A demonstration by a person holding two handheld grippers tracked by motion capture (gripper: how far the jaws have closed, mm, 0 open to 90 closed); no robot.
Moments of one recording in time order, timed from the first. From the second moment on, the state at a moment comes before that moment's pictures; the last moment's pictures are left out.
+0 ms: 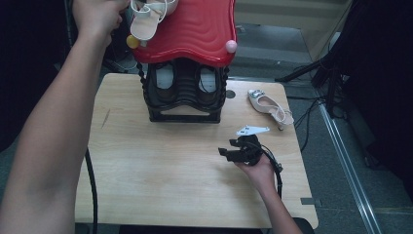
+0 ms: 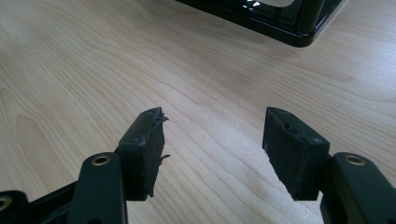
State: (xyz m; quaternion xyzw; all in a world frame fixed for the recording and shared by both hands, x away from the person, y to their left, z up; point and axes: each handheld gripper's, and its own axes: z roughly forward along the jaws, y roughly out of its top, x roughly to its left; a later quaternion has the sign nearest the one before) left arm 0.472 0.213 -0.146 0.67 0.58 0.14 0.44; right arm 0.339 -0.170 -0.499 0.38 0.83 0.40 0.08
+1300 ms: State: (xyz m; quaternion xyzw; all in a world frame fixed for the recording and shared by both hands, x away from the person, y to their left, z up) left arm 0.462 0.213 -0.160 0.70 0.55 0.14 0.44; right arm 0.335 -0.175 -0.499 0.38 0.83 0.40 0.09
